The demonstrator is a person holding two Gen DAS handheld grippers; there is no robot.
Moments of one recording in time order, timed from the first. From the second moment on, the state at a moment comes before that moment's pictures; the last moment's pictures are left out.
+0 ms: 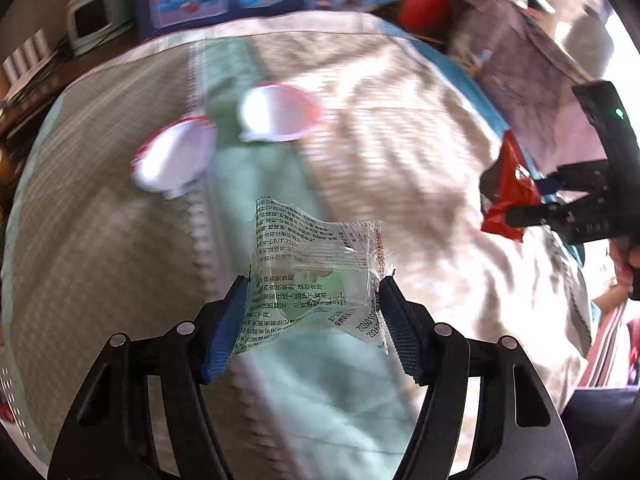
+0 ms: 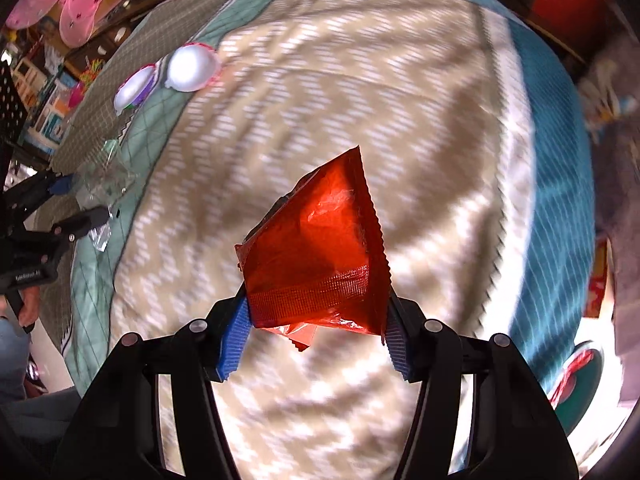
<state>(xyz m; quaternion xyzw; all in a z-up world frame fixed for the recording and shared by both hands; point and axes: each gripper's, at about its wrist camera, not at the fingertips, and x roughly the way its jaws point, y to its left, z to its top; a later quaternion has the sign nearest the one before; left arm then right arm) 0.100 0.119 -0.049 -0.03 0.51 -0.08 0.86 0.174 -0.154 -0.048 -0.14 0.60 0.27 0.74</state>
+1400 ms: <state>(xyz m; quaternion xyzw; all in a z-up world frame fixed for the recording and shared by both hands) 0.131 -0.344 -0.033 0.14 0.48 -0.36 0.78 0.103 -0.549 -0.020 0.06 0.56 0.04 0.82</state>
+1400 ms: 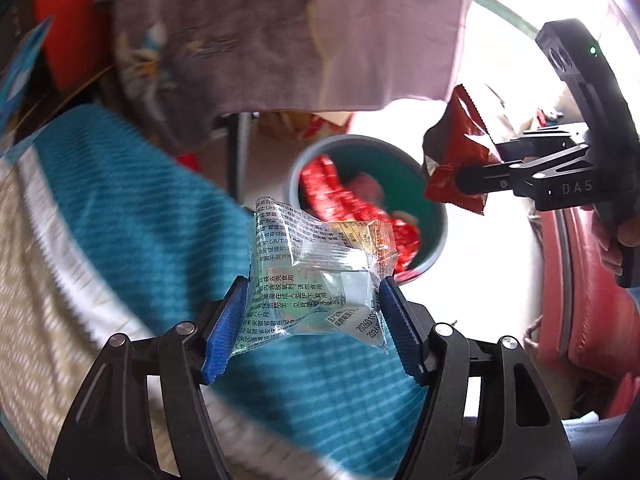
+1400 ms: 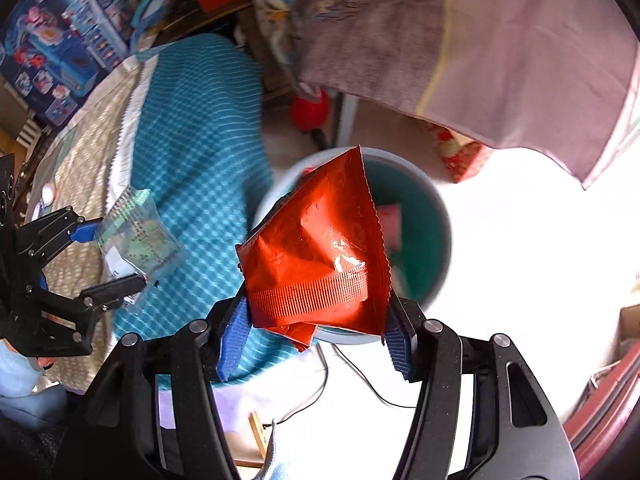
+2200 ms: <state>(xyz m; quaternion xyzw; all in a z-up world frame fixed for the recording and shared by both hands) 0.148 -0.459 -0.082 0.17 0.50 -0.39 0.76 0.117 -0.620 -0.036 0.08 0.58 0.02 0.81</state>
